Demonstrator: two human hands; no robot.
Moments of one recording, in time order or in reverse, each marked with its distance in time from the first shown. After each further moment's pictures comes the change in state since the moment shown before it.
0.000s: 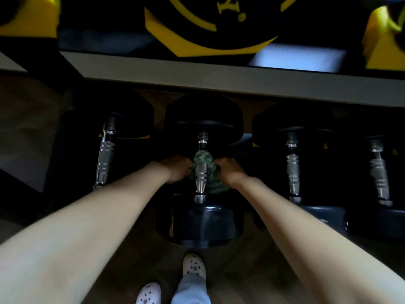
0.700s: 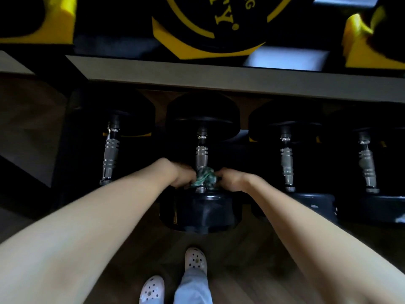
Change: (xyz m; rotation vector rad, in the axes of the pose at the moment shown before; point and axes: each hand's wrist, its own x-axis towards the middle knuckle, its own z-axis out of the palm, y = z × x) left_hand -0.024 0.024 0.019 -0.016 -0.174 -0.034; right_hand -0.035 0.000 0.010 0.147 -0.240 0.030
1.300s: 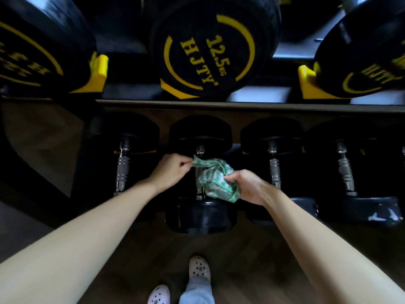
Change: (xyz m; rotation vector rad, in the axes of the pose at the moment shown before) left_hand -0.070 -0.006 -0.031 -0.279 0.687 0.330; right_hand -0.082 -0.010 -0.035 1.196 -0.059 0.074
